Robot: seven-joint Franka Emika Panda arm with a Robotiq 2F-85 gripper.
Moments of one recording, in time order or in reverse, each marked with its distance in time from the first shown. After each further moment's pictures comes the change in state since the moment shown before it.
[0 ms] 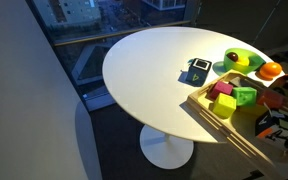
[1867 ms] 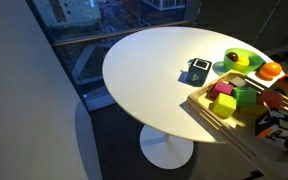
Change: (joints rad) arm 0.030 -0.444 -0.001 -0.003 0.123 -0.283 -0.060
